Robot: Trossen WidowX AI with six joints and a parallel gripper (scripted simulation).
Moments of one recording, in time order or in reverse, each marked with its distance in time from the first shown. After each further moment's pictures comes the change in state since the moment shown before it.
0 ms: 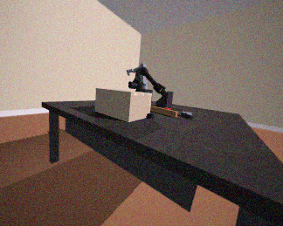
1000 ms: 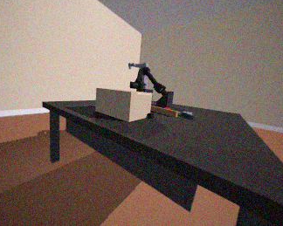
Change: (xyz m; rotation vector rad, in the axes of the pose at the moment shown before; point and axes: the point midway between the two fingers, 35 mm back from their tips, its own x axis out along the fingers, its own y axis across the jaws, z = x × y) arm 0.000 0.003 0.035 -0.002 -0.001 0.000
